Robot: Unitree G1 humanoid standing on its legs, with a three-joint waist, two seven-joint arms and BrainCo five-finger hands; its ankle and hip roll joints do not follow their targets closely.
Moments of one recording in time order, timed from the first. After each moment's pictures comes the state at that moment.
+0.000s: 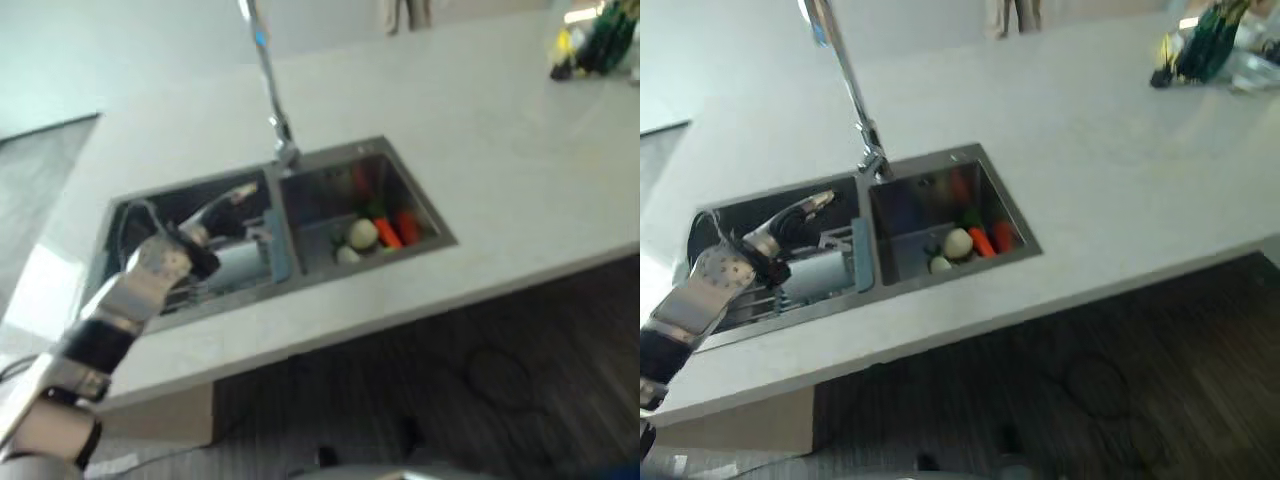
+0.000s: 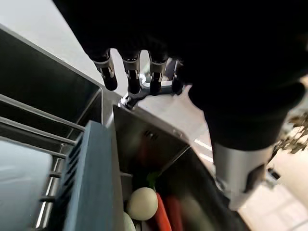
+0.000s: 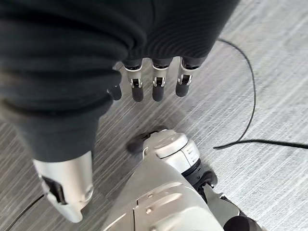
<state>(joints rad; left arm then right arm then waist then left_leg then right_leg) -0.60 0.93 -0.41 0.25 -0.13 0.09 -0.16 0.08 -0.34 0.13 1.30 0.66 0.01 0.23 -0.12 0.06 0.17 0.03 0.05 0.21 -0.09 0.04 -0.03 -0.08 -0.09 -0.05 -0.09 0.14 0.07</state>
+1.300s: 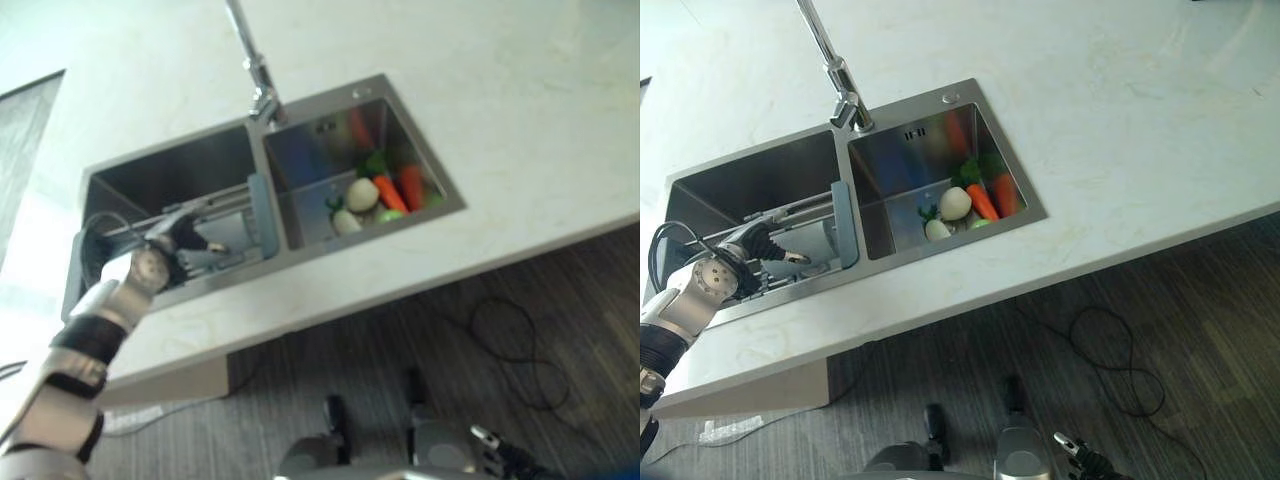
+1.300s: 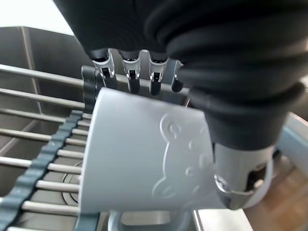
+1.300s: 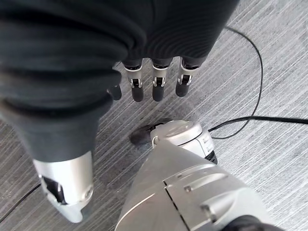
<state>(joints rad) -0.52 0.94 -0.41 0.50 0.14 0.09 -0.04 0.03 -0.36 0.18 1.23 0.69 -0.03 0.22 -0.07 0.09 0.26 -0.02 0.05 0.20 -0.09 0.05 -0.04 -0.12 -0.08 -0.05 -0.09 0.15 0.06</state>
